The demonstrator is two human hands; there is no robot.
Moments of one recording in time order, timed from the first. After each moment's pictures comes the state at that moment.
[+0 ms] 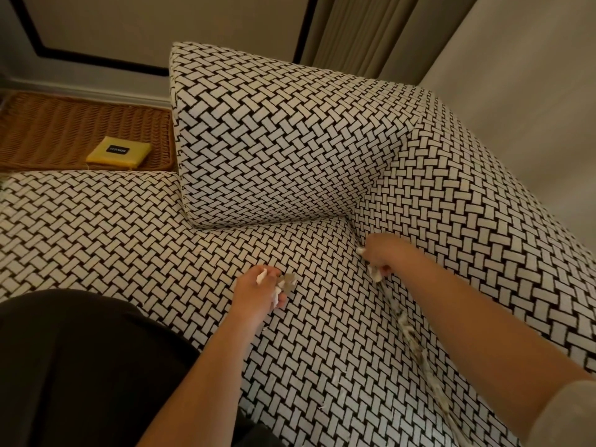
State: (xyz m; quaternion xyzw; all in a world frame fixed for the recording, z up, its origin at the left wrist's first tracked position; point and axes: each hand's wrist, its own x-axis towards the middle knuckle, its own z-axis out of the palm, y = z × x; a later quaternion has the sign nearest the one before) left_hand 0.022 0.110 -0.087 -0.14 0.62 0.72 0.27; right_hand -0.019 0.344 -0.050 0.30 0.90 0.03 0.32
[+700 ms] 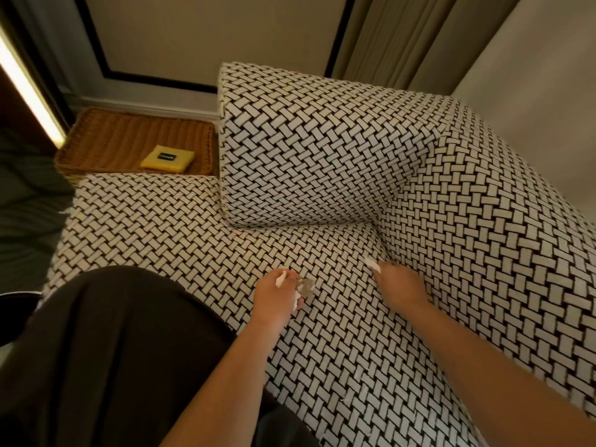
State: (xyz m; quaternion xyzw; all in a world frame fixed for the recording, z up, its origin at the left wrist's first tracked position) left_hand 0.045 0.095 -0.070 -0.16 0.66 0.71 0.22; right_hand 0.043 0.322 -0.087 0.17 0.98 0.07 0.12
